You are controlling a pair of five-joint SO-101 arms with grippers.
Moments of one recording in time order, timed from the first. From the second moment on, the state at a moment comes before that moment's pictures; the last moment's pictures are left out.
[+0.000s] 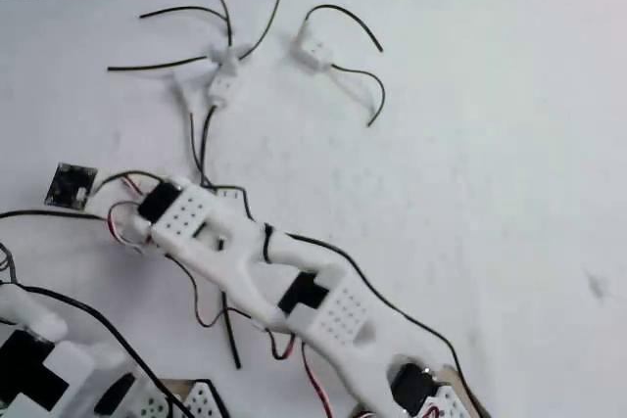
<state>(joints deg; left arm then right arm) -64.2 -6.4 41.8 39.6 29.1 -60.4 43.7 -31.6 61.6 23.9</state>
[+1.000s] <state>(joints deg) -40.1 -6.4 13.6 71.1 -2.2 -24.6 24.0 -56.9 98.5 23.9</state>
